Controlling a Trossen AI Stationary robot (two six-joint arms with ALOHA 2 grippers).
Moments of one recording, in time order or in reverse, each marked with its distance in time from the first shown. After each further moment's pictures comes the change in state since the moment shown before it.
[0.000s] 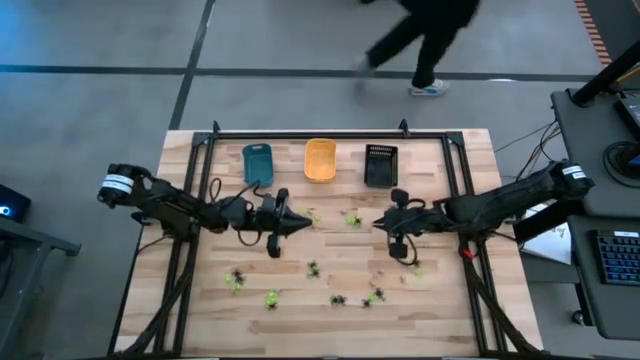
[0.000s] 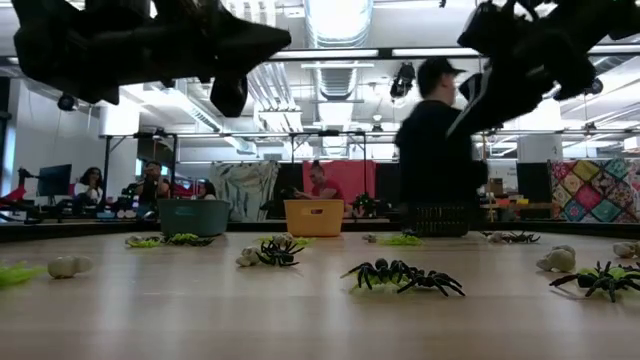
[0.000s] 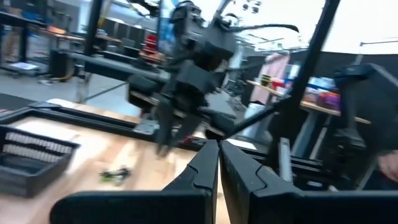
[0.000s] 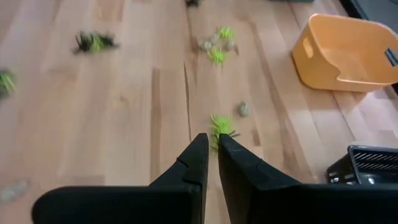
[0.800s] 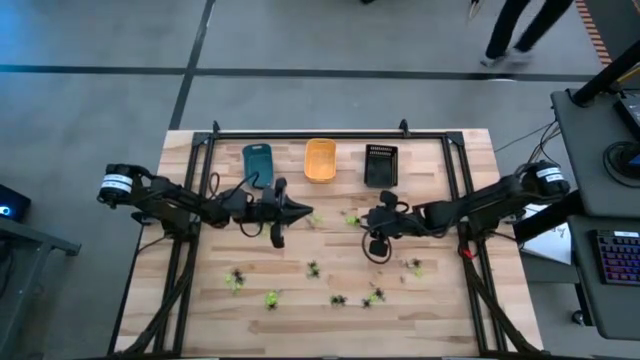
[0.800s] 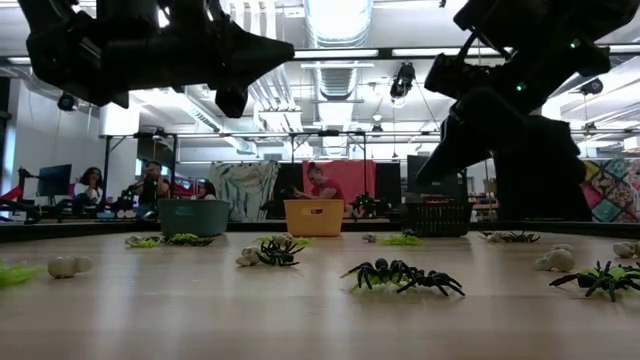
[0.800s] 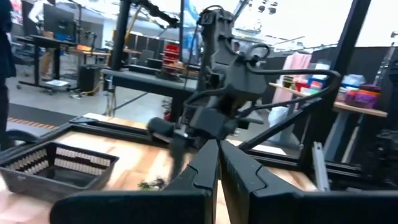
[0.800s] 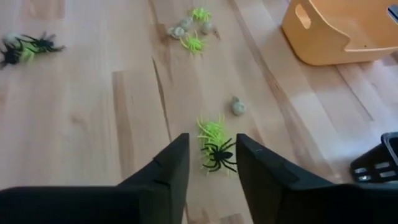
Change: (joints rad) left arm 0.070 -0.008 0.003 0.000 0.006 0.071; right arm -0.051 0.255 0.000 0.230 0.071 0.124
